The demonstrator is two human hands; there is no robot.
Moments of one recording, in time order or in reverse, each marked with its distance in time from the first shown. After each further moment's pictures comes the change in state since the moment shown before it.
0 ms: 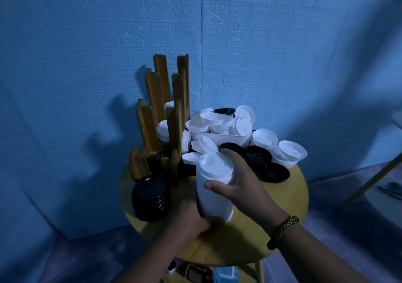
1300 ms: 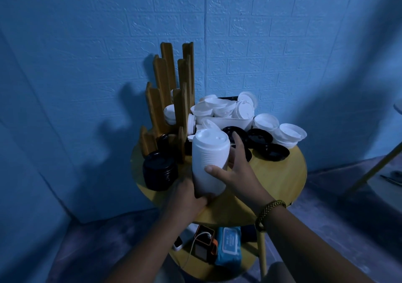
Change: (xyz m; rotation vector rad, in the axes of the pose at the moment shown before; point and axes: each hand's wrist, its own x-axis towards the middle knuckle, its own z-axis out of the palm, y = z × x) left_hand -0.036 -0.015 0.001 0.132 0.202 0.020; right_hand -0.031 0.016 0.033 0.267 -0.029 0.061
